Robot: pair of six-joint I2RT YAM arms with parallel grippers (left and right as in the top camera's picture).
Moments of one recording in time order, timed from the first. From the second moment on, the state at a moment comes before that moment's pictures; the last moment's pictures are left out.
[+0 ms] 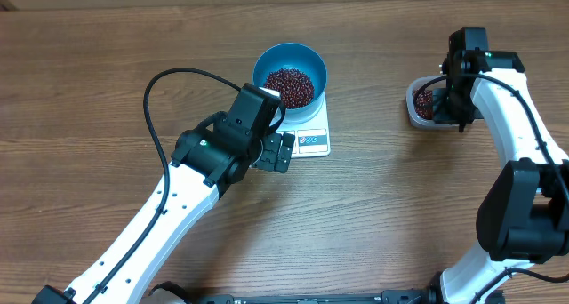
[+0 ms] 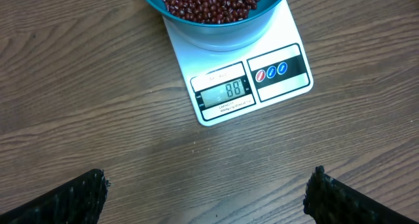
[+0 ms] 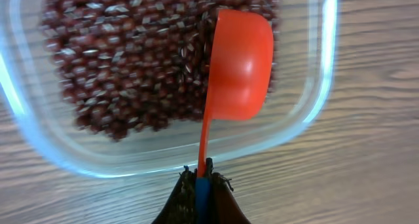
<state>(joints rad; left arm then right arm) -0.56 1.40 1.24 -0.89 -0.12 -0.25 -0.07 1.87 1.51 -1.06 0.21 -0.03</state>
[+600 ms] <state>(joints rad) -0.56 1.40 1.24 -0.89 -0.12 -0.25 -0.10 1.88 1.50 -1.01 -0.13 -0.08</state>
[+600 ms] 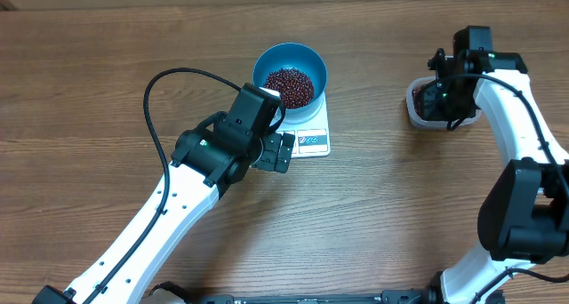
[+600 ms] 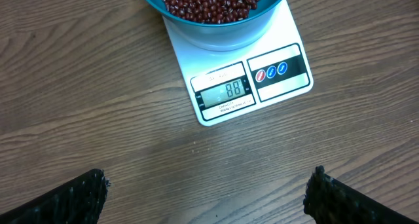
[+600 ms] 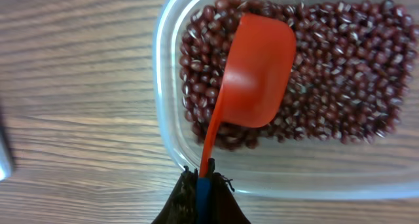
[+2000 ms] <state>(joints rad) -0.56 1.40 1.24 -0.89 -0.12 -0.25 -0.33 1.88 1.41 -1.00 -0.59 -0.12</state>
